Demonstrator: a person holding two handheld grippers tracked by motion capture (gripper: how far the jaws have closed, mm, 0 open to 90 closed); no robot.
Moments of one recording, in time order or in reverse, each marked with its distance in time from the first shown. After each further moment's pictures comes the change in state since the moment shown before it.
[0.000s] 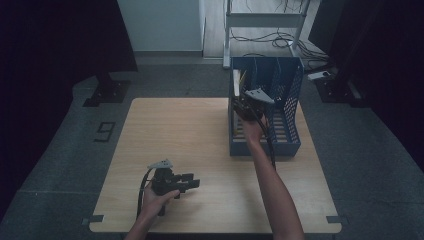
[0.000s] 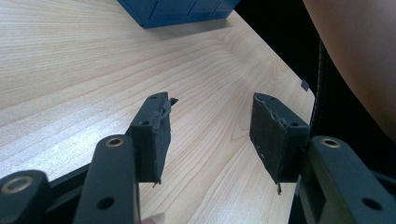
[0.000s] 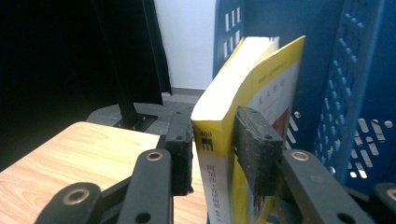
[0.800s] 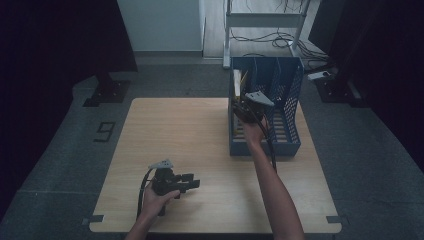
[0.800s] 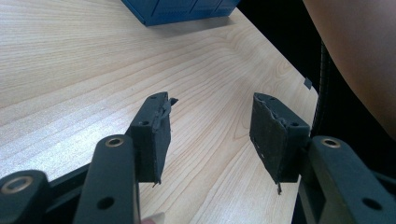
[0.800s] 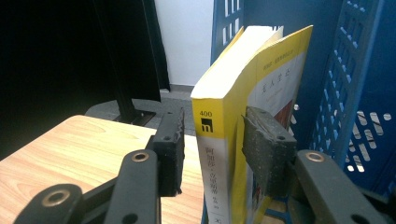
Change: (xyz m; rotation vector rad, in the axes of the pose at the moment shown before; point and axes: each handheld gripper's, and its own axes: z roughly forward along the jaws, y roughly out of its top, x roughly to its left) left arm 0.001 0.000 0.001 0.004 0.008 0.001; right arm -0.003 -0.008 -0.002 0.010 -0.003 -0.012
